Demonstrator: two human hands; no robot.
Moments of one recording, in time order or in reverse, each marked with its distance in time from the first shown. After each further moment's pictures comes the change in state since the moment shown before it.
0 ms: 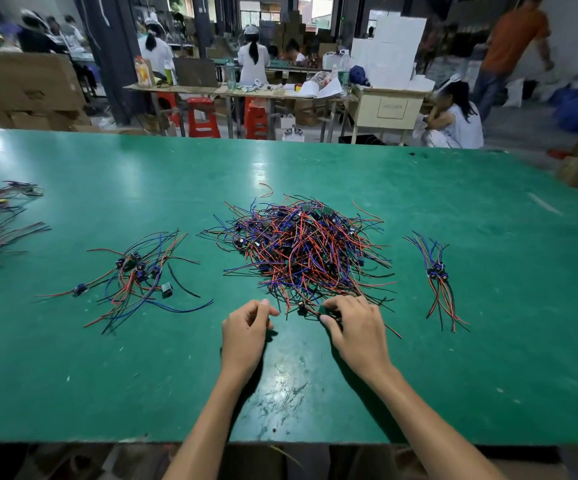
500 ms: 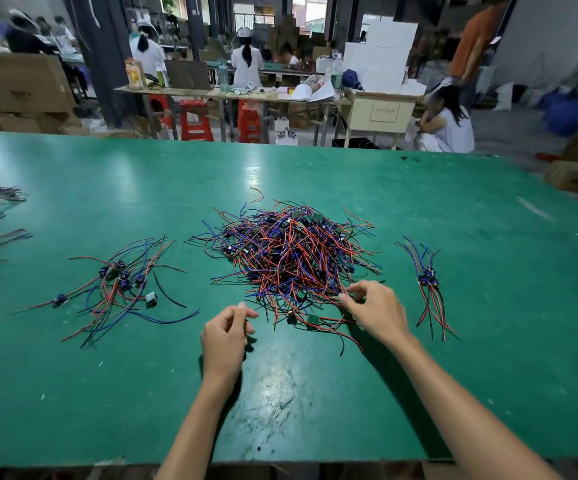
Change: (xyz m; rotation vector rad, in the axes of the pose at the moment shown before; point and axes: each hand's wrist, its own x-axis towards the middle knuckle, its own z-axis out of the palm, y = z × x) left_hand 0.005 0.002 0.000 -0.190 0.085 -0.103; right_hand 0.057 0.056 -0.028 0.045 -0.116 0.312
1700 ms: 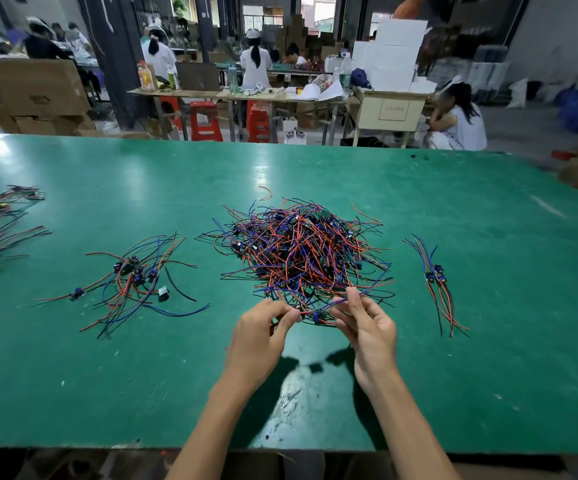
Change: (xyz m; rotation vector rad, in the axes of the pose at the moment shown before) left_hand -0.025 0.032 0.009 0.508 -0.275 0.489; right_hand -0.080 -0.058 0.012 1.557 0.059 0.337
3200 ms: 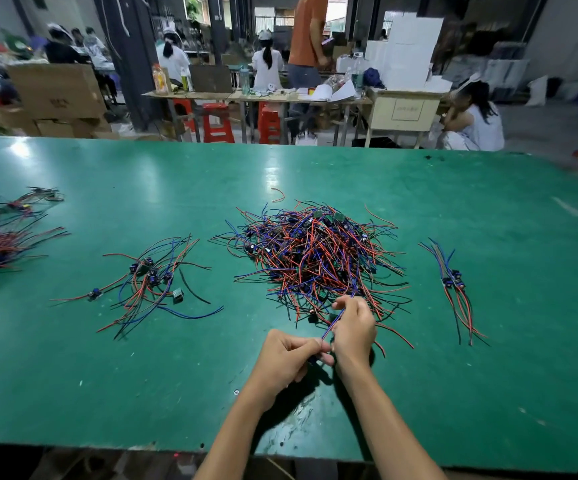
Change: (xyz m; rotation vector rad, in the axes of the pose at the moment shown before) left_hand -0.013 0.001 0.017 -0.620 -0.299 -0.495; right_hand 0.029 0.047 0.035 -0.571 0.294 -0.113
